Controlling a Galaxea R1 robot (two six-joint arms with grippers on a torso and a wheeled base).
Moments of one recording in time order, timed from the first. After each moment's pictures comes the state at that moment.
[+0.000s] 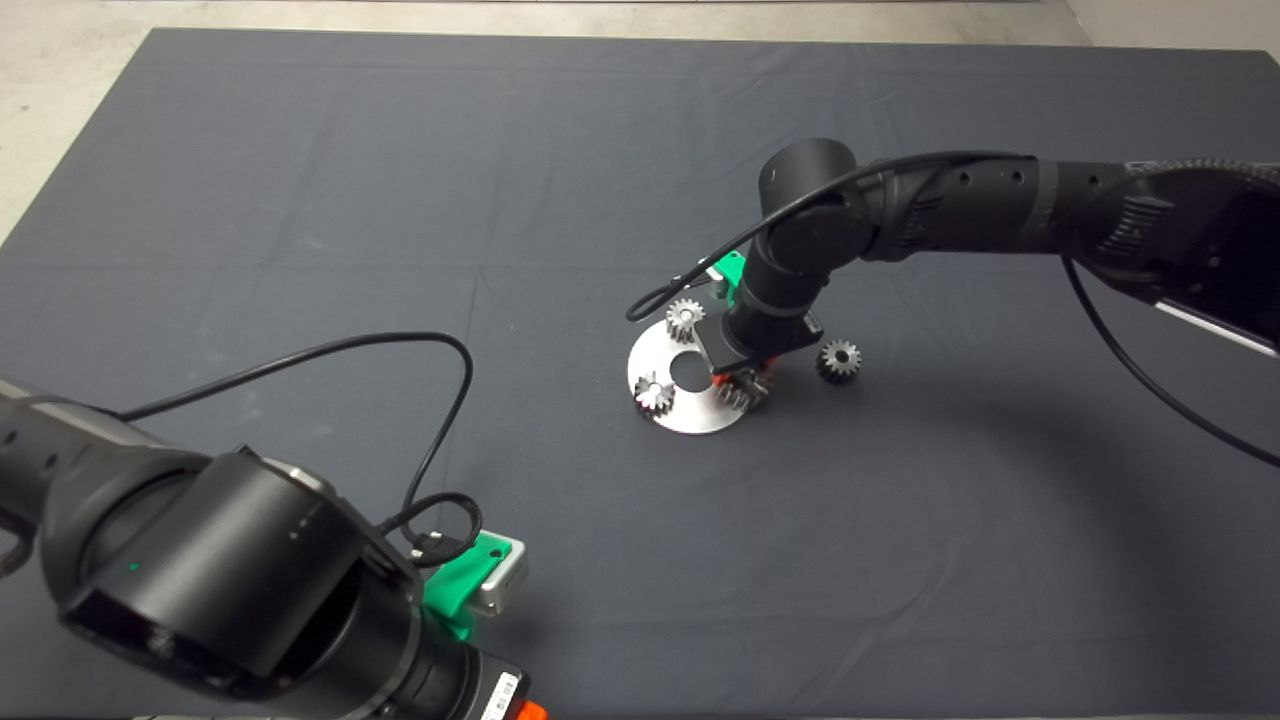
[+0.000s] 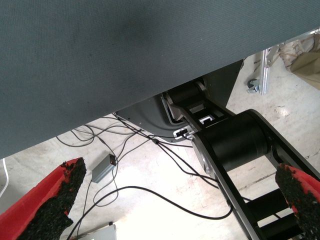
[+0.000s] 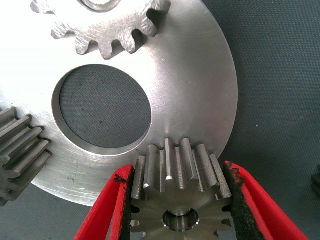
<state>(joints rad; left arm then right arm) -0.19 2.40 -0.39 0.31 1.48 -1.63 0.32 2.80 -1.33 -0.32 -1.53 1.18</state>
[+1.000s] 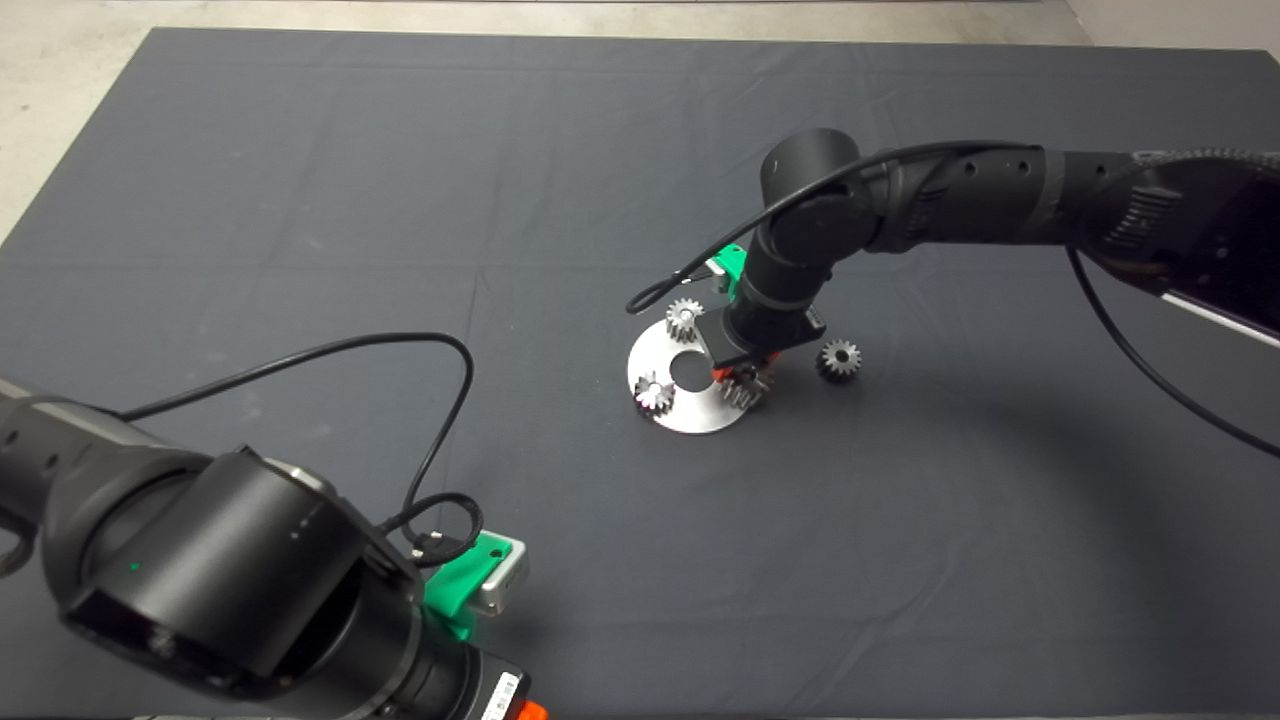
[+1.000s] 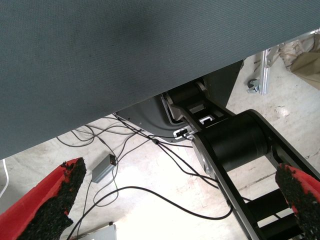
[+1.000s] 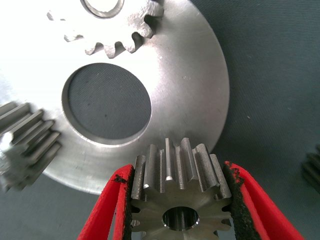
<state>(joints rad) -0.19 2.40 -0.39 0.31 1.48 -1.63 0.36 2.80 -1.33 -0.28 -1.53 1.20</state>
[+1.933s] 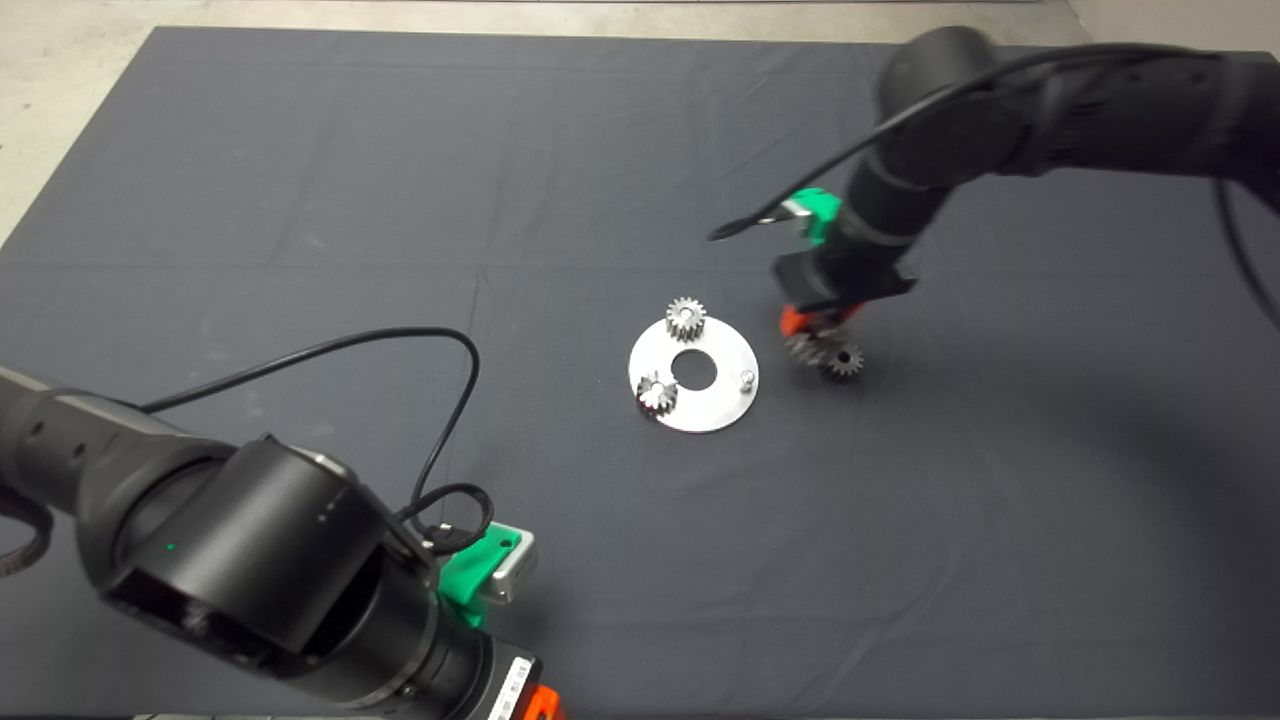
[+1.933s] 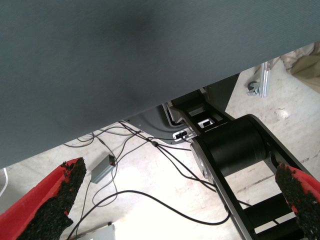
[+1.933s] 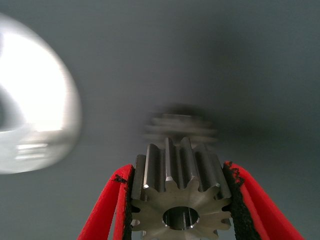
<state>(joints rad) -0.19 2.45 -0.44 0.31 1.49 -1.63 0.46 2.51 -1.23 -0.18 -1.53 1.18</state>
